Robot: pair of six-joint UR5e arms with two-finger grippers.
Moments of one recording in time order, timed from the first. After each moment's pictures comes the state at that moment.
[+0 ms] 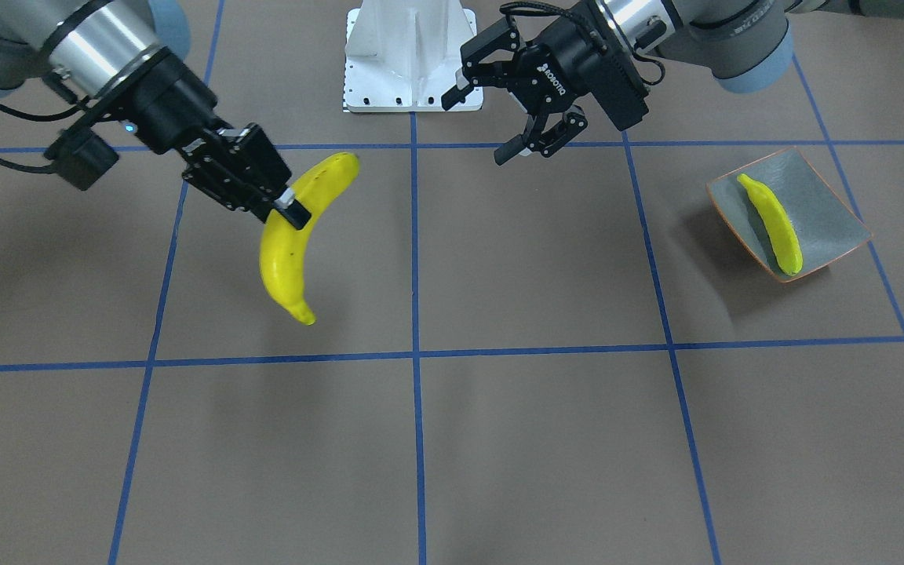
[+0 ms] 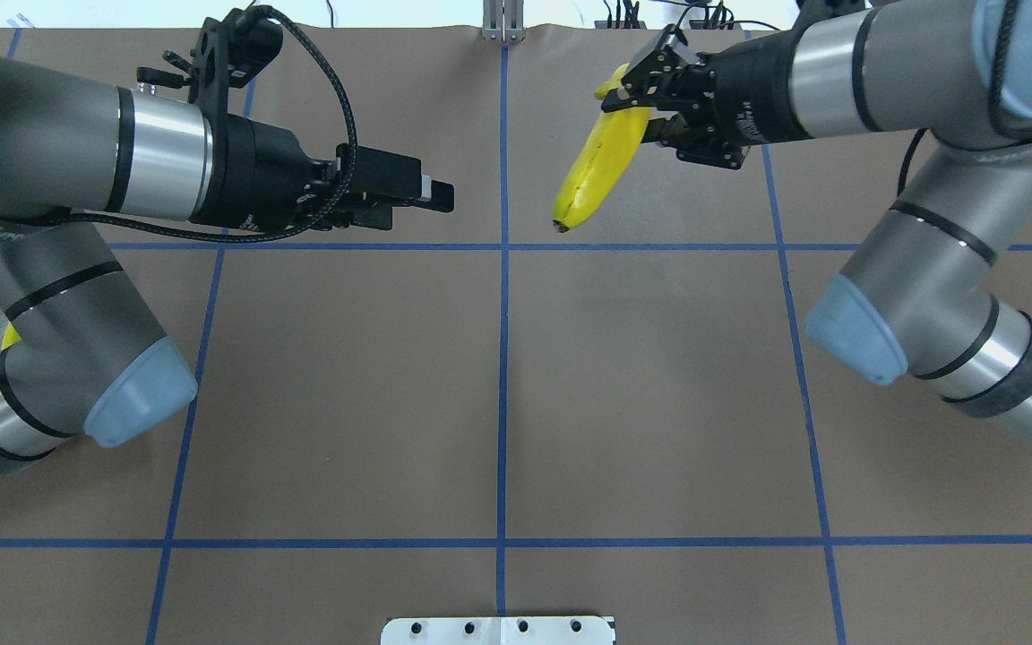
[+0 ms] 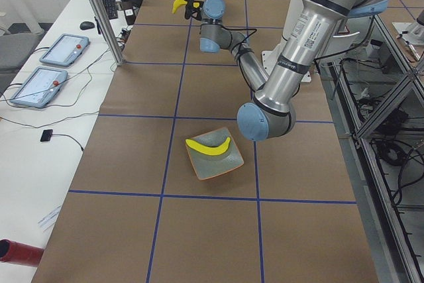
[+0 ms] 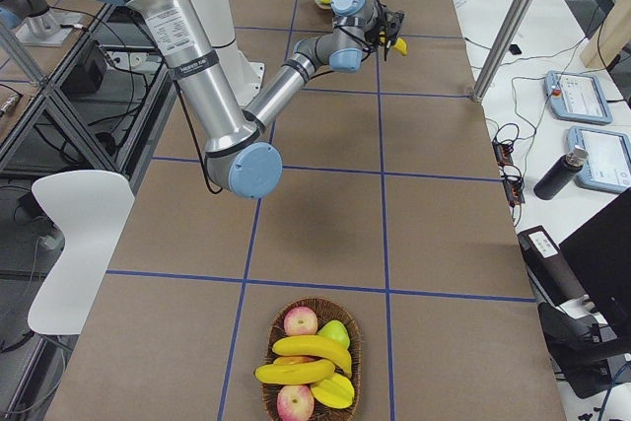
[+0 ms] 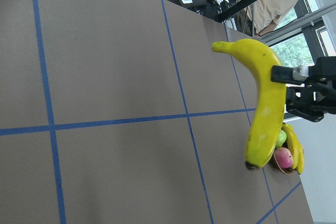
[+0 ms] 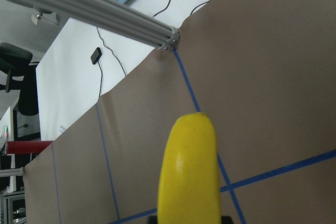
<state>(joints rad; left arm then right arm) -0.75 -2.09 -1.89 -2.43 -2.12 -1.41 0.82 -1.06 1.88 -0.90 1.97 1.80</state>
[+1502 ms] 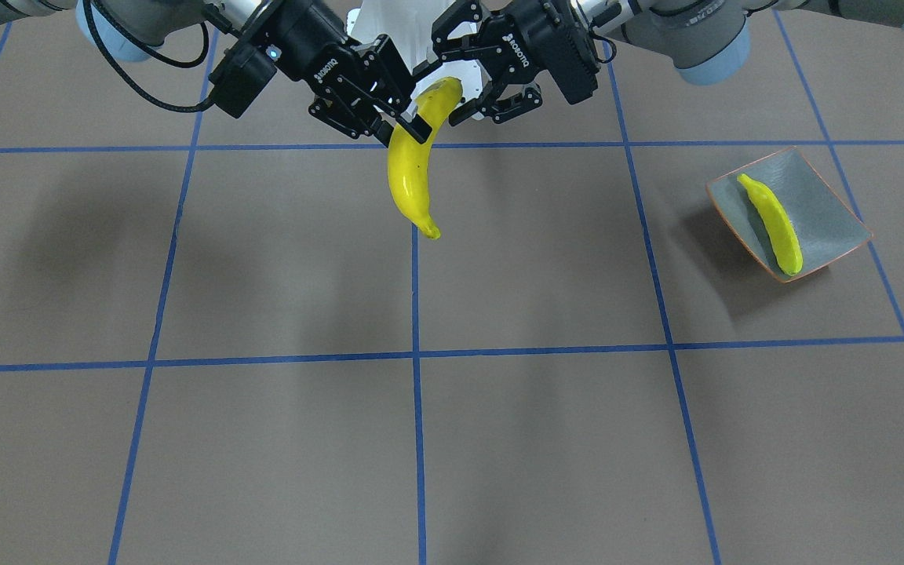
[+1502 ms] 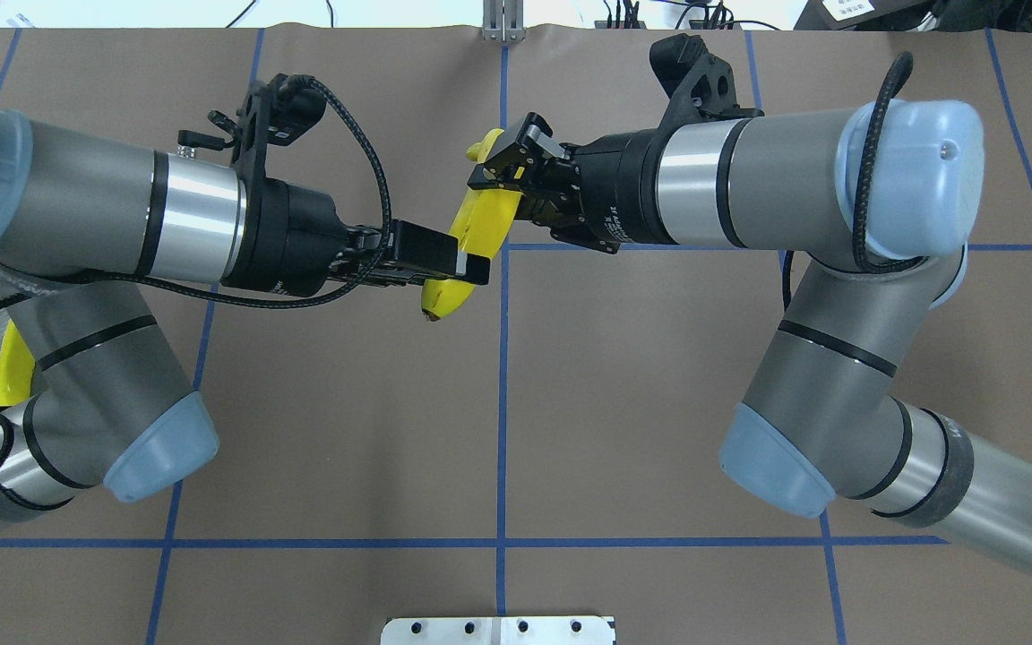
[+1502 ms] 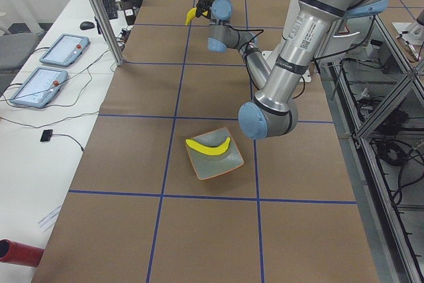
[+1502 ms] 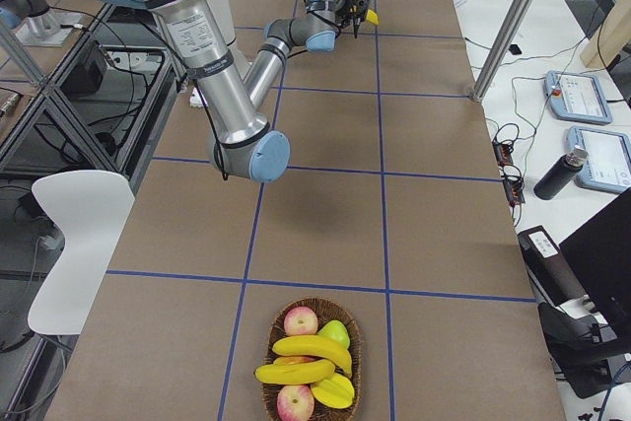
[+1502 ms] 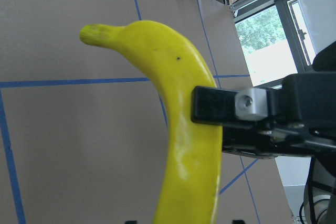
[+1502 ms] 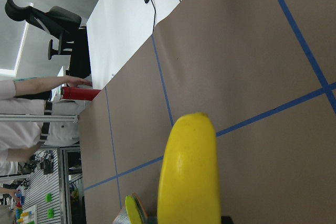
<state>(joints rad) -0.67 -2.08 -1.91 -2.49 -2.12 -1.40 0.63 -1.00 1.95 -0.90 1.81 1.82</state>
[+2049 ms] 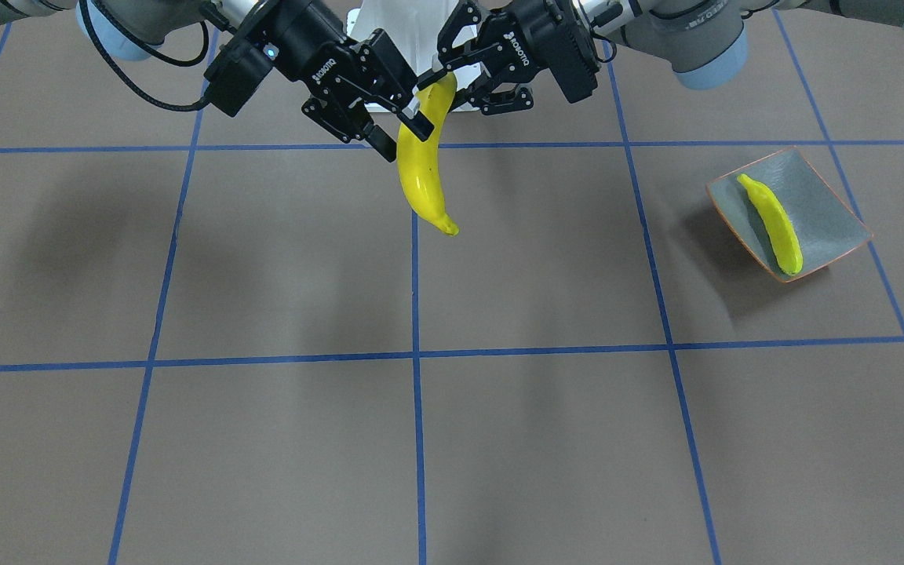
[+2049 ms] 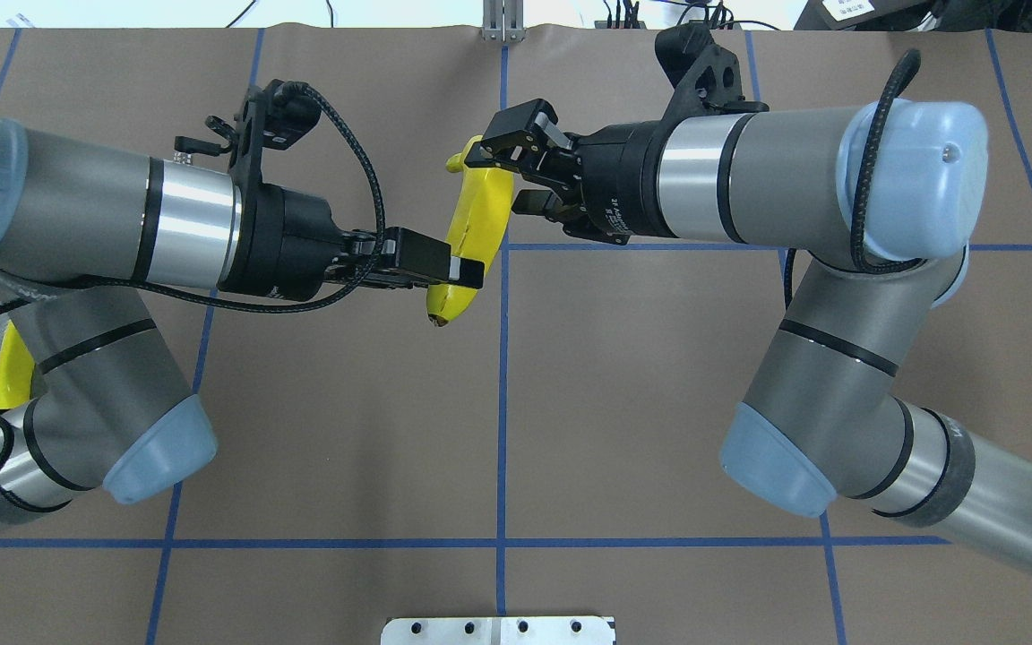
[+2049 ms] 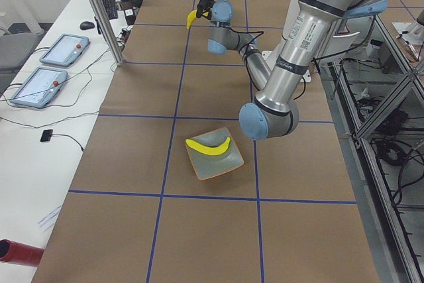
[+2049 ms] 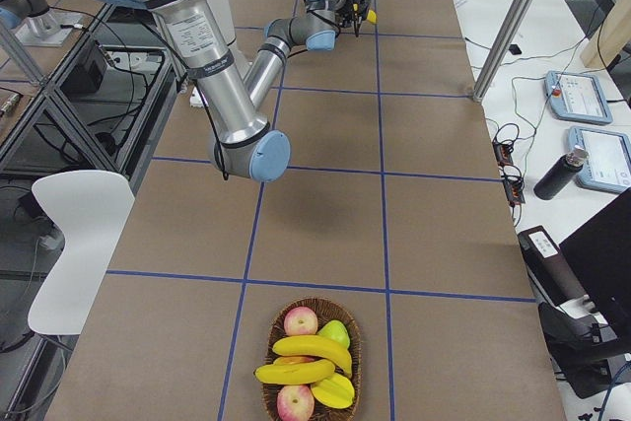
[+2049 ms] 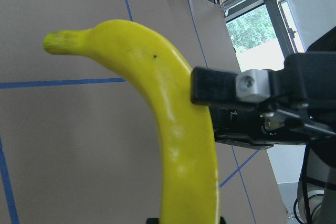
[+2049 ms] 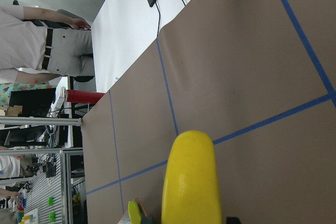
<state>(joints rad) -0.67 -2.07 -1.91 -2.51 -2.11 -1.40 0.64 -1.00 1.95 -0.90 1.77 1.80</state>
